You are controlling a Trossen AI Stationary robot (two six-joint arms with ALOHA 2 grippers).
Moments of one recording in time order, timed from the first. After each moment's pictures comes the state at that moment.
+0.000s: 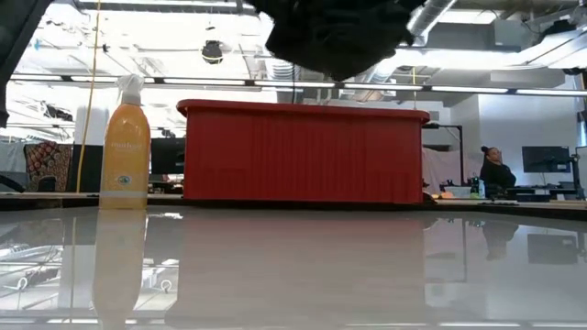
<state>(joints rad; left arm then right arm) 0.51 1.82 1.99 -0.44 0.18 -0.33 -0.64 1.41 1.70 -0.62 -0.13 0.37</state>
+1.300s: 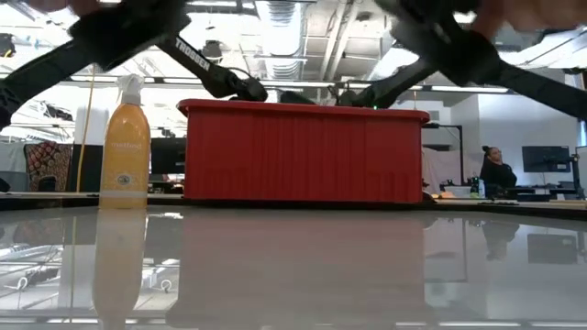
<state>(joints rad) 0.97 2.25 2.00 -0.43 0.19 -0.22 -0.95 2.38 2.21 -0.47 -0.32 0.31</state>
